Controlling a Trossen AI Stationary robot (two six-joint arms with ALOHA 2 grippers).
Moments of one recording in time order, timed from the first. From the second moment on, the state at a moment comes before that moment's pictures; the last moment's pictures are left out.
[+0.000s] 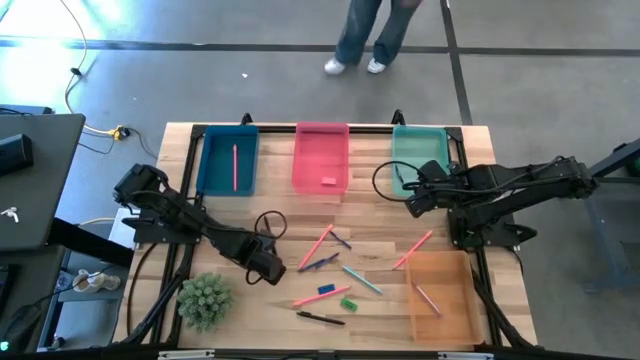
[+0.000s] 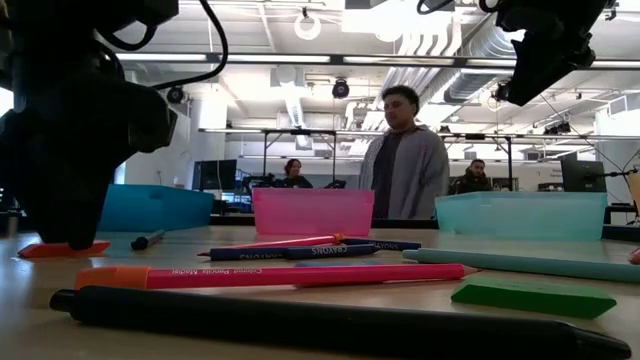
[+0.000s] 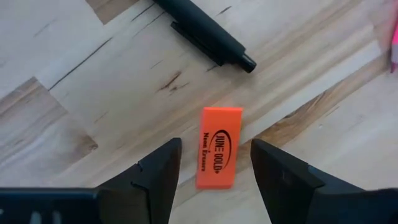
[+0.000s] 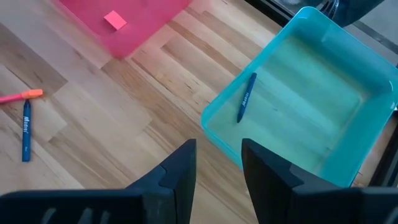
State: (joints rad) left arm -0.35 1.68 0.85 -0.62 -0.05 -1.46; right arm 0.14 0.99 0.97 -1.21 0.56 0.89
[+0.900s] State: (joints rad) left arm -0.35 1.65 0.83 -0.62 -0.14 -1.31; right arm 0.14 0.99 0.97 -1.18 0.56 0.90
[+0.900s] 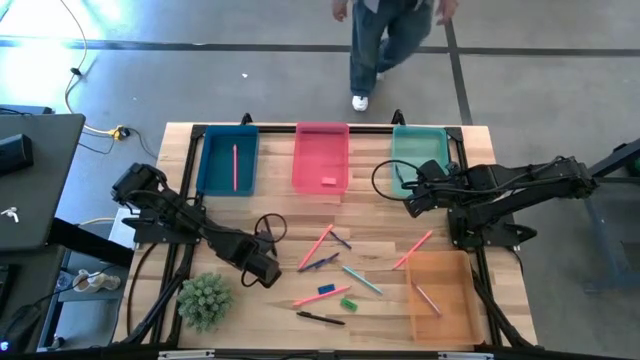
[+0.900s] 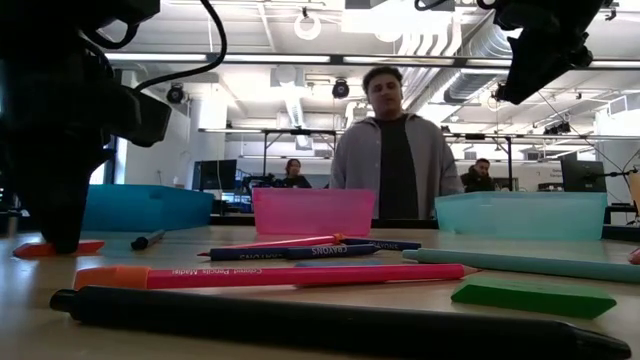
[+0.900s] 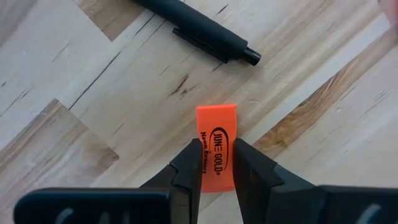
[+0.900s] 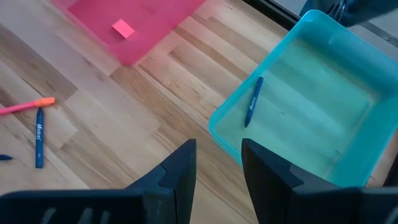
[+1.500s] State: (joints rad) left arm -0.08 1.40 0.83 -0.36 -0.33 -0.99; right arm 0.14 0.99 0.97 -1.11 0.56 0.90
